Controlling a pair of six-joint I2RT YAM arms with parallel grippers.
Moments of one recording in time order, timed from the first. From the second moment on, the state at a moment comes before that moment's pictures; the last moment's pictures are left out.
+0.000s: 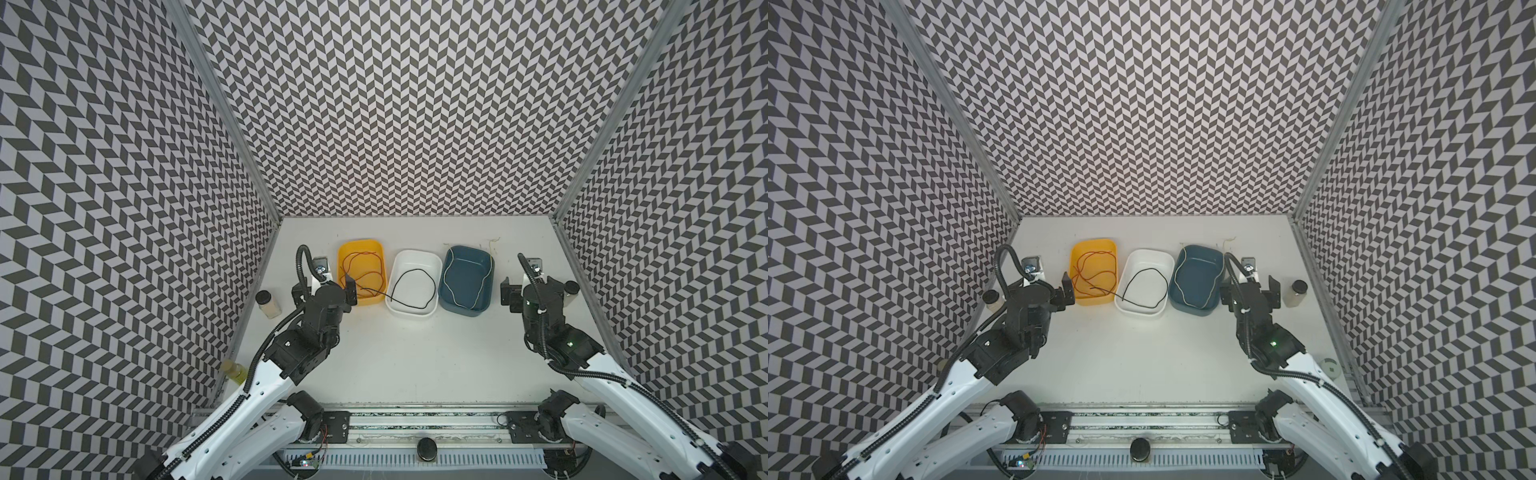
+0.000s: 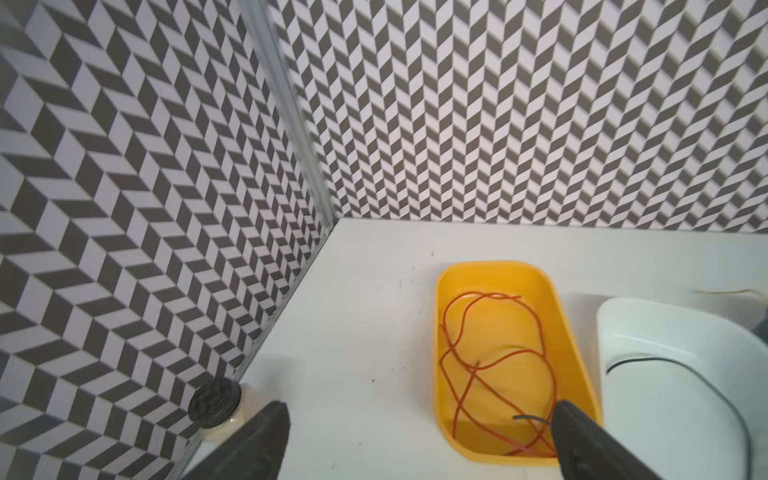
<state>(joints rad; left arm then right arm) -0.57 0.77 0.66 -0.26 -0.70 -0.16 0.42 0.84 0.57 -0.07 0.71 0.08</state>
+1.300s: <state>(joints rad) 0.02 1.57 0.42 0.78 -0.22 -0.06 0.09 1.58 0.38 0.88 0.32 0.05</state>
